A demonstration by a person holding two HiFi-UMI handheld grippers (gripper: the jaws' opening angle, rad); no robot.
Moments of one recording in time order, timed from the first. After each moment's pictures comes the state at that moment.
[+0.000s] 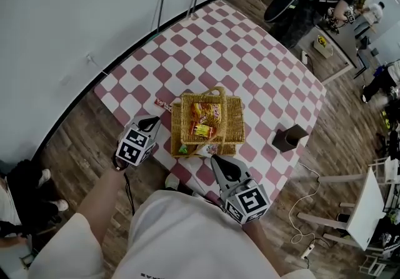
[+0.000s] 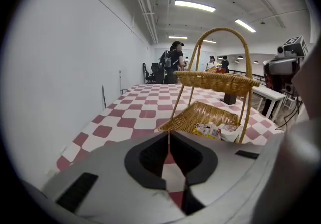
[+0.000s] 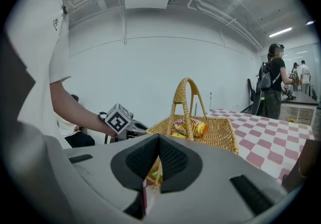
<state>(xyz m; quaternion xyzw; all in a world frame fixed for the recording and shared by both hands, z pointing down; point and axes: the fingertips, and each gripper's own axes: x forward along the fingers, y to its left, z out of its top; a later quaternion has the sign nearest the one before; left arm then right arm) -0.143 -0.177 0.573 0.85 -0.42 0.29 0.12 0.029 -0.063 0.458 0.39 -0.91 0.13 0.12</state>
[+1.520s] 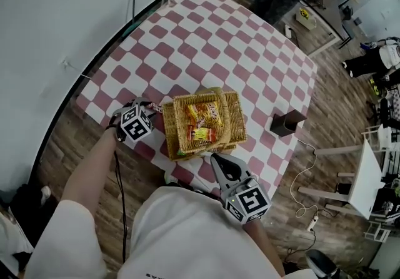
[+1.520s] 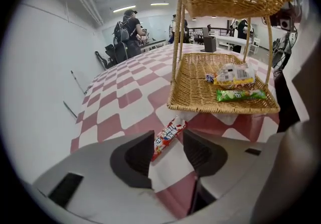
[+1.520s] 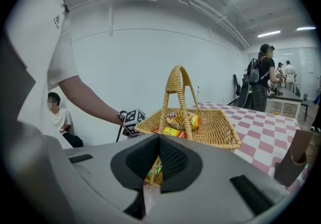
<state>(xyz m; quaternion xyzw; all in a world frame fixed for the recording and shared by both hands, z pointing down) -0.137 -0.249 0.683 0.84 -0.20 0.51 0.00 0.024 -0.083 0.478 0.45 -0.86 0.16 0.15</state>
